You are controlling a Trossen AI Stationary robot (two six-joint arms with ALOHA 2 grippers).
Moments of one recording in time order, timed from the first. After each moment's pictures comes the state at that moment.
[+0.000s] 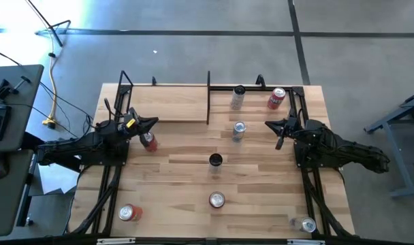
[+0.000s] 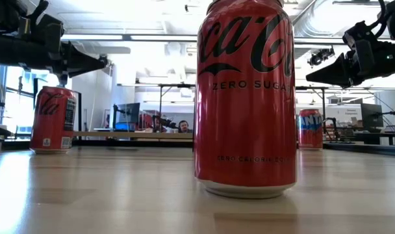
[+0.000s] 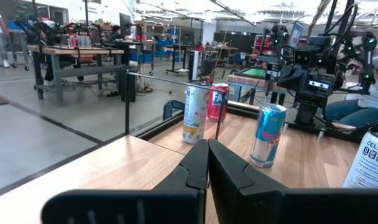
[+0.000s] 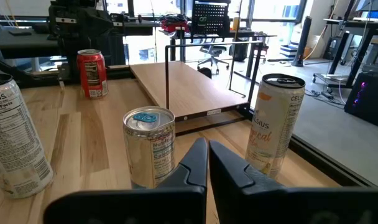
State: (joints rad) left arm 0.20 0.03 0.01 0.06 -0.30 -0.08; right arm -0.28 0.03 0.07 -0.14 0.15 -0.03
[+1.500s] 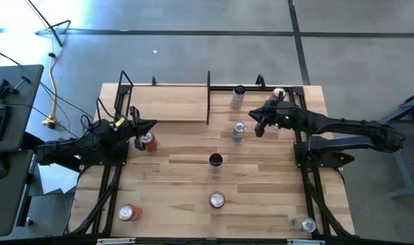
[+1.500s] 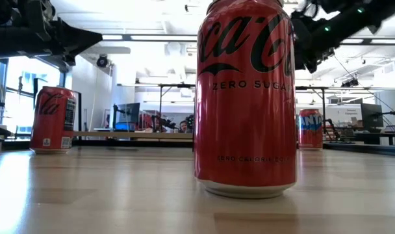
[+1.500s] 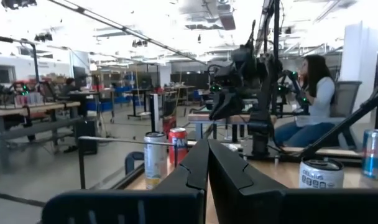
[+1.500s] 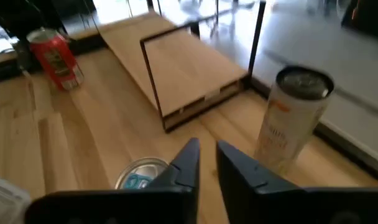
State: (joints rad) left arm 0.20 0.03 0.01 0.25 -0.09 0.05; right arm -0.27 0.89 0.59 -0.15 0.20 0.20
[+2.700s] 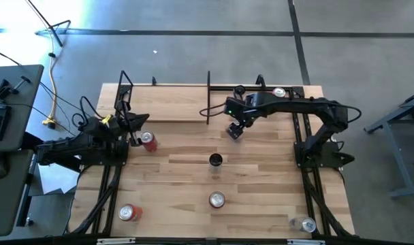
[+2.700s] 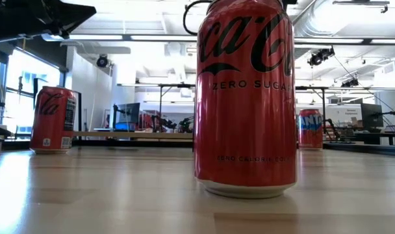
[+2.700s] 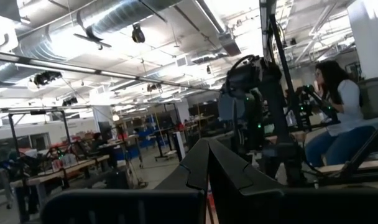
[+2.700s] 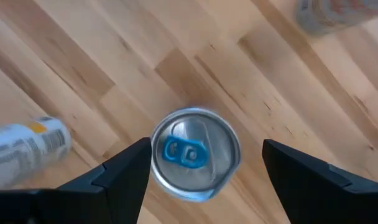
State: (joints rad) left arm 0.20 0.03 0.10 0.32 -0.09 0.29; right arm -0.23 1.68 1.43 -1.12 0.09 0.52
